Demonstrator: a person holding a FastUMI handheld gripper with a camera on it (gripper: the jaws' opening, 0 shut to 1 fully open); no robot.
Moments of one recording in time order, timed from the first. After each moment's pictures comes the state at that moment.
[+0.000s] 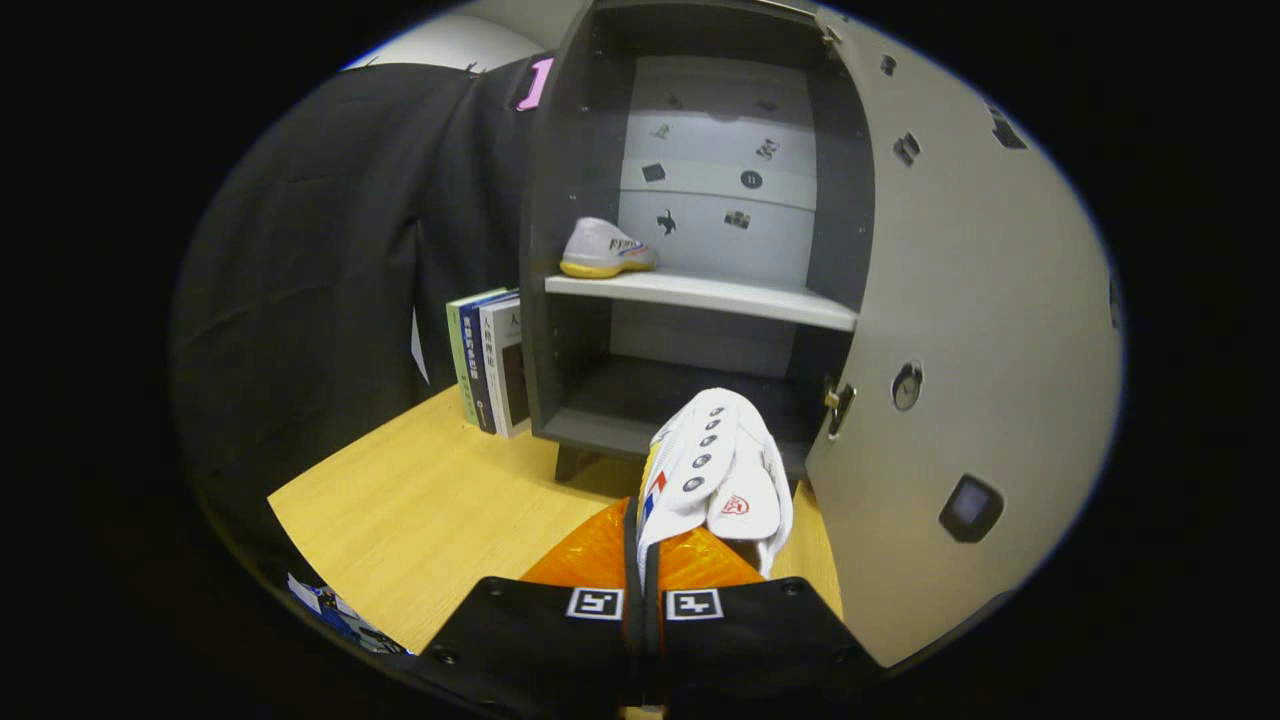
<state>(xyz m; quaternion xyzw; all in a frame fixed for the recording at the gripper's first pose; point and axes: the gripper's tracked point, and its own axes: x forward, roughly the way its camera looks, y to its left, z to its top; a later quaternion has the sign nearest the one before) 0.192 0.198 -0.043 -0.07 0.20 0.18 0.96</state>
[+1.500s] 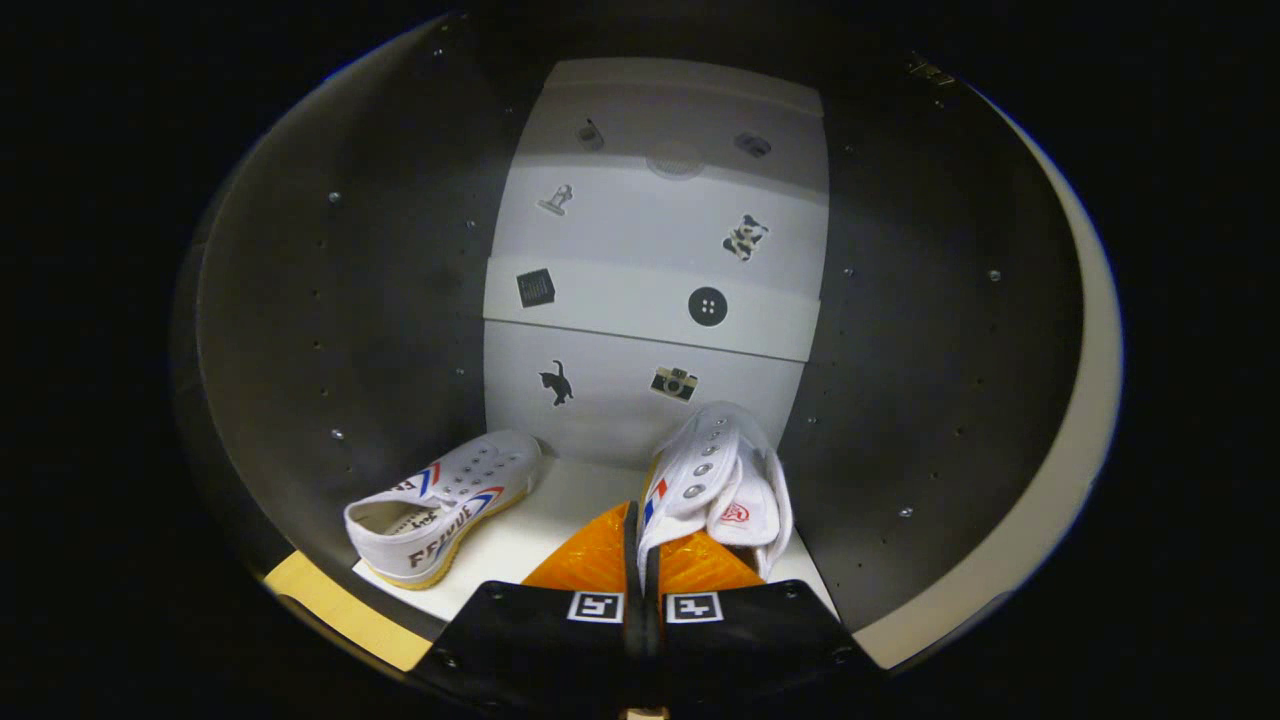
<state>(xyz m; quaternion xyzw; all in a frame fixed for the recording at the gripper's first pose) 0.501 0.215 0.092 -0.08 0.16 0.09 0.98</state>
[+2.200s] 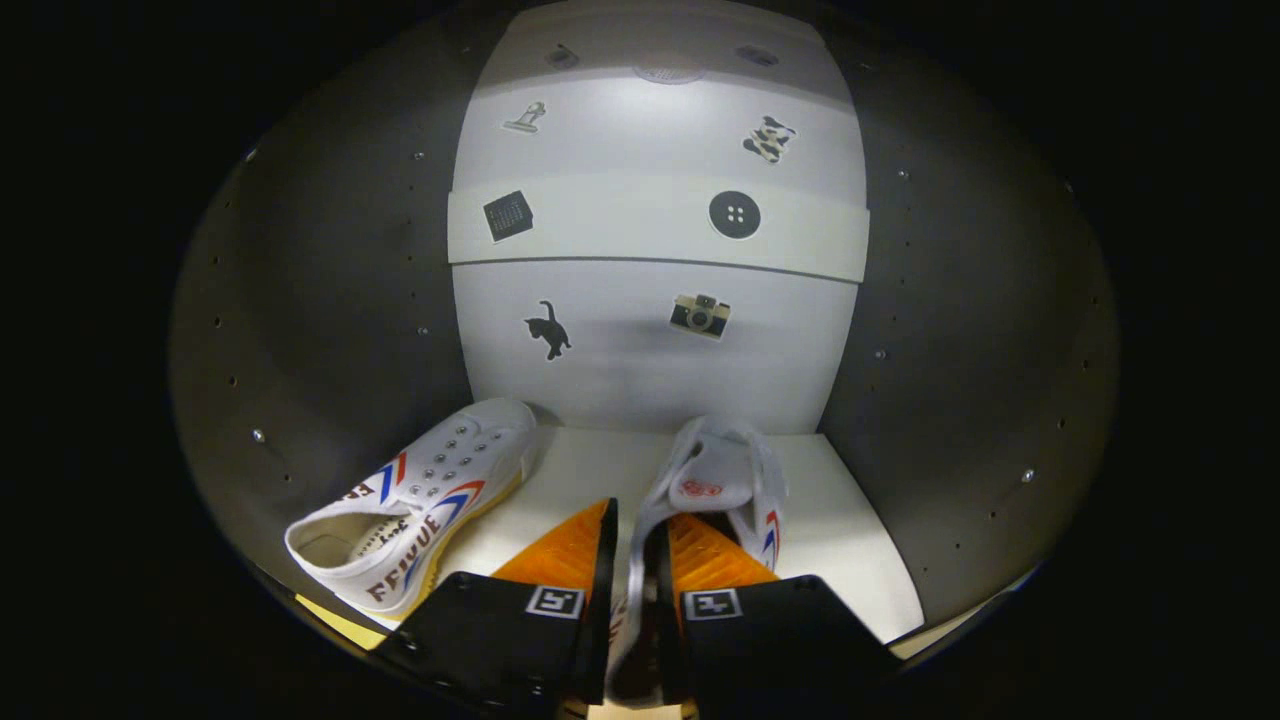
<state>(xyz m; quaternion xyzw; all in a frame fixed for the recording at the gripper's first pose) 0.527 0.236 0.045 -0.03 0.24 0.09 0.96</state>
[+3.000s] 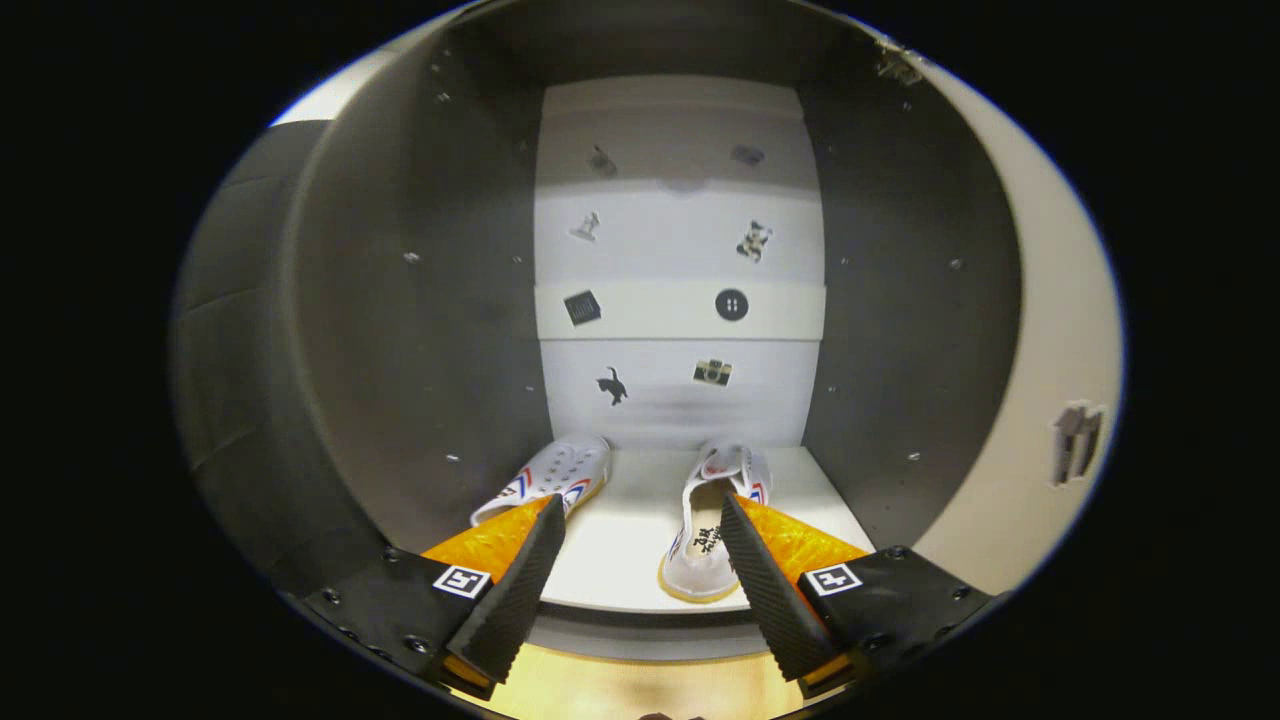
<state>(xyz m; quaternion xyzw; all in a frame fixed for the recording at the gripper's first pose) 0.391 0.245 0.141 -0.01 0.14 0.12 0.98</state>
